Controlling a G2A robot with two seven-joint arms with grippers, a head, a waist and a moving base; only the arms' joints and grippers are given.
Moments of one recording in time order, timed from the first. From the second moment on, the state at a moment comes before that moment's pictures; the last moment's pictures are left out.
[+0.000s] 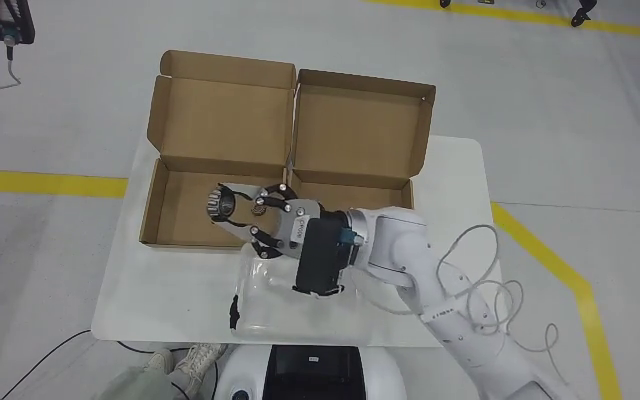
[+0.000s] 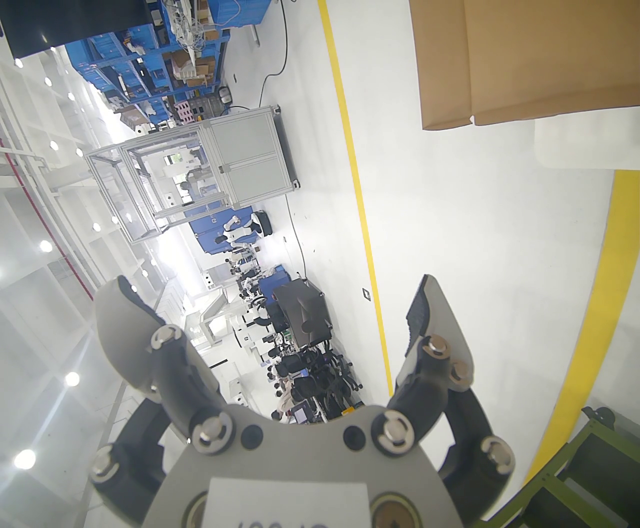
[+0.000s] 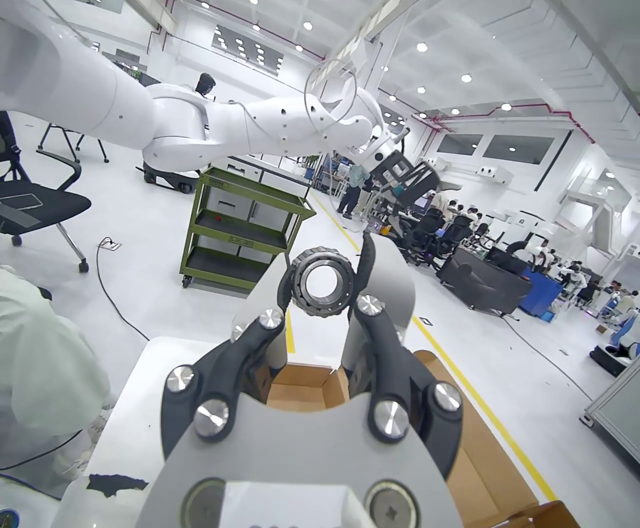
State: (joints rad) left arm 0.11 -0.38 -0.87 -1.29 2.37 -0.77 0.65; right arm -0.99 -1.39 0.83 -1.81 -1.39 -0.67 -0.25
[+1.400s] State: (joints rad) left arm 0.11 -0.38 -0.87 -1.29 2.37 -0.77 0.65; right arm -0.72 -1.60 0.51 -1.05 -1.20 -0.42 0.25
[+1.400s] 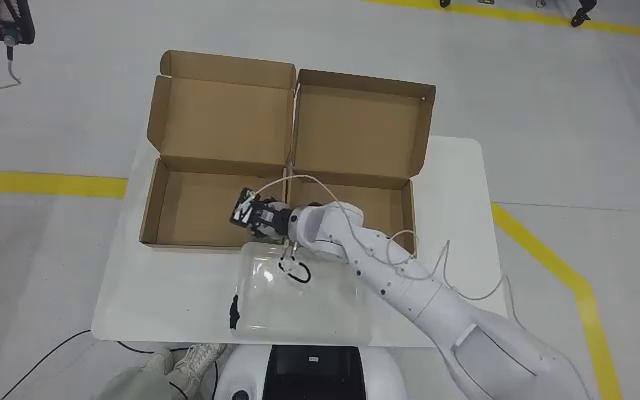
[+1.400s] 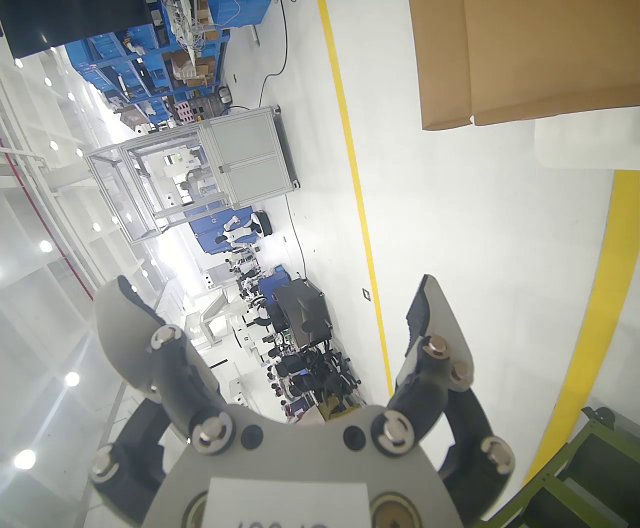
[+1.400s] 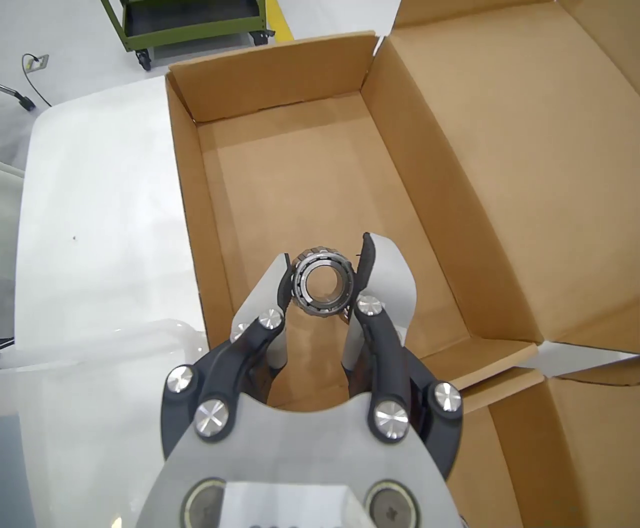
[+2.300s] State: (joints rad) left arm 0.11 -0.38 -0.87 -1.29 2.37 -0.77 0.65; right arm -0.59 -1.77 0.44 -0.70 -1.12 -0.50 0.20
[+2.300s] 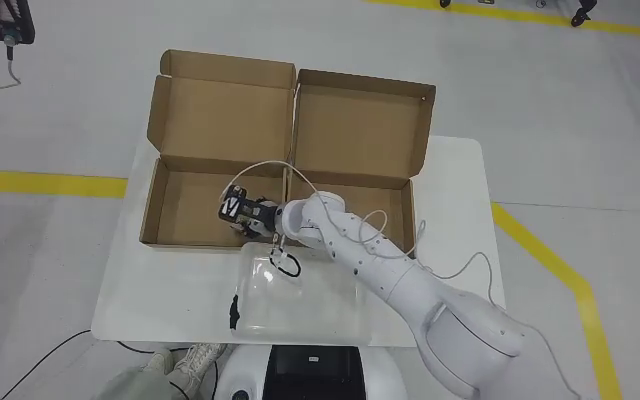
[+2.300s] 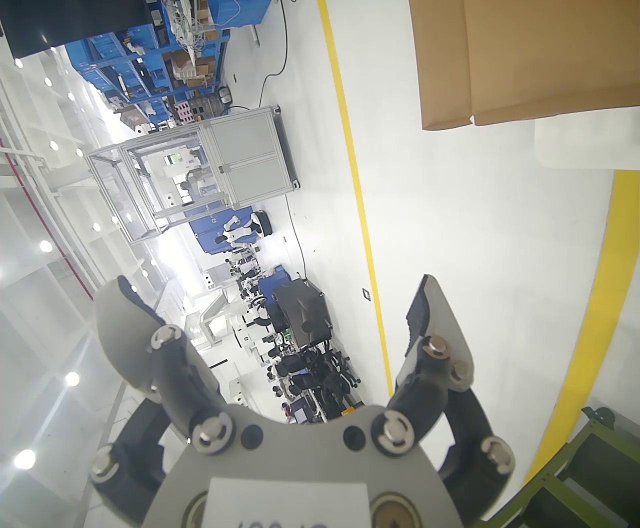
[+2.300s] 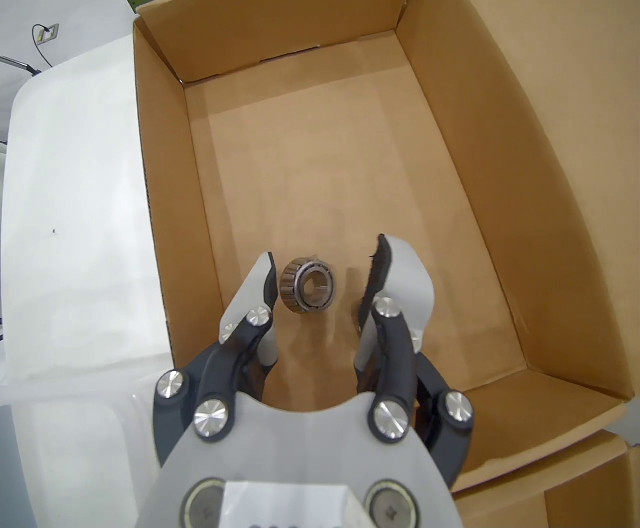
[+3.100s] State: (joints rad) left arm 0.11 -0.38 -0.87 -1.29 2.37 -0.77 0.65; right arm -0.88 -1.60 0.67 -1.21 -1.36 -0.54 -0.02
